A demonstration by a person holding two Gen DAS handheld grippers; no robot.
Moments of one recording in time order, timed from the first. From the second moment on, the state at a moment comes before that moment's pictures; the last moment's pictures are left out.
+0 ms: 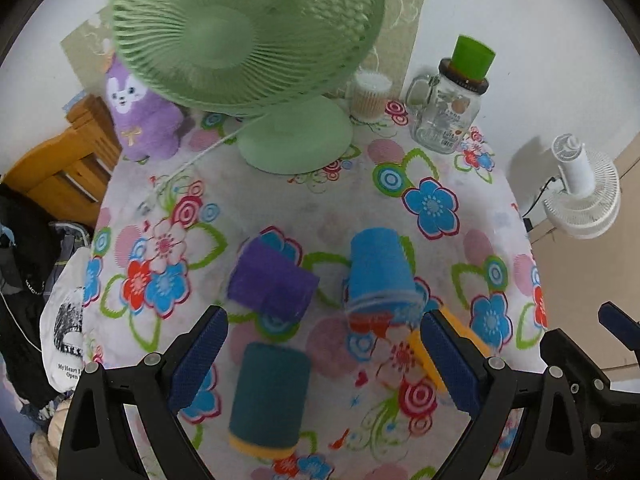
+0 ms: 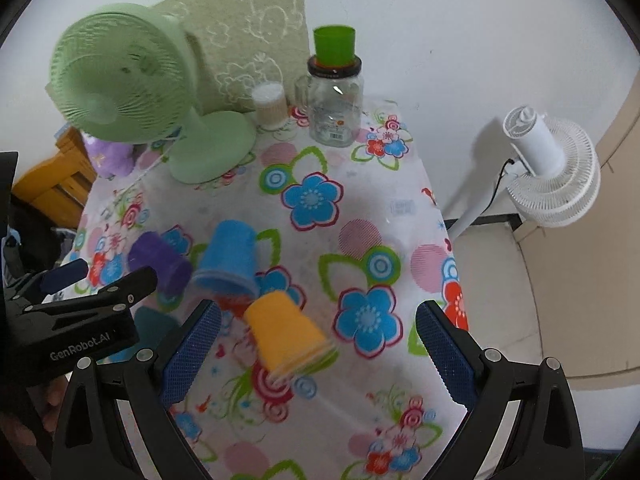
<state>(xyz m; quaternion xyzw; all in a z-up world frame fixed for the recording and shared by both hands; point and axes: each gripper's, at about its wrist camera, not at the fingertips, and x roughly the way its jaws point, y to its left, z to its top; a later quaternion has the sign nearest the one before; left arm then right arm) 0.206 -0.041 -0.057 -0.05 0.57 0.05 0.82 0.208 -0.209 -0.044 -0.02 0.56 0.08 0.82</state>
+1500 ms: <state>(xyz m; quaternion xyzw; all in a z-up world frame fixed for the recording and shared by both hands) 0.267 -0.094 -0.128 0.02 0.62 0.04 0.78 0.282 -0.242 -0.130 0.05 0.62 0.10 0.77</state>
